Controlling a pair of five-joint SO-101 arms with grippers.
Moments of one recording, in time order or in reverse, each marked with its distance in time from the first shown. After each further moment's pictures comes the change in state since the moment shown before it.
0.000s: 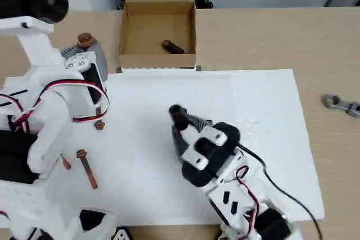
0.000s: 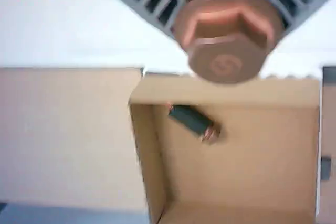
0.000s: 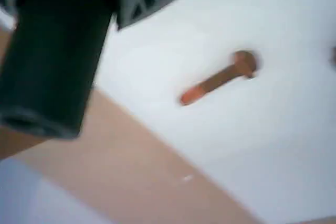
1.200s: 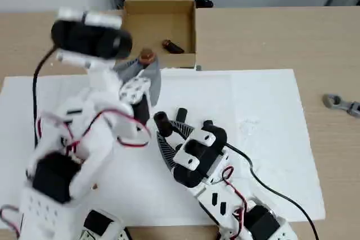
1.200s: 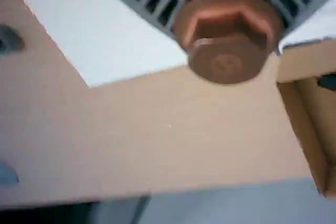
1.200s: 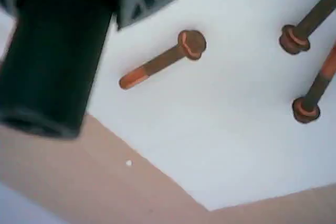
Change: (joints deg) left arm 16.4 -22.8 41.5 -31.1 1.2; right arm -7.9 0.9 4.8 -4.7 -5.0
